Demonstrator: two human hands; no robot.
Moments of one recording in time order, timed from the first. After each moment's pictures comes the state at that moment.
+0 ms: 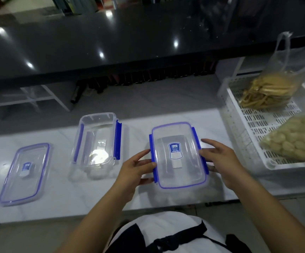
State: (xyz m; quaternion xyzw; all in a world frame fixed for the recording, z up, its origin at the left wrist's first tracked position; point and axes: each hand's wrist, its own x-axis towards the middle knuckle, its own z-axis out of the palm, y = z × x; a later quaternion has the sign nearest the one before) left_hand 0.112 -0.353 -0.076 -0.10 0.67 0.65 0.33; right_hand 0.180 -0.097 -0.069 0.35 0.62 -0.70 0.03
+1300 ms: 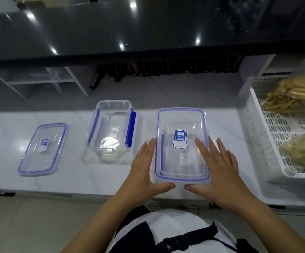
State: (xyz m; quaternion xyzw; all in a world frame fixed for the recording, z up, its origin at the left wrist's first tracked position) left_hand 0.160 -0.373 -0.074 0.21 0.88 0.41 0.14; right_hand 0.214 -0.132 -0.064 0.00 0.97 -0.25 0.07
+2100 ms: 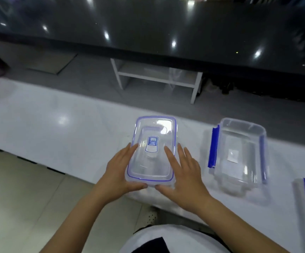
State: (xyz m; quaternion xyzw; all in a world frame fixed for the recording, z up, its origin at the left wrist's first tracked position) left_hand 0.051 -0.806 -0.071 0.10 0.92 0.38 0.08; right_hand 0.056 -0.570 -0.087 -0.14 0.95 -0.26 0.11
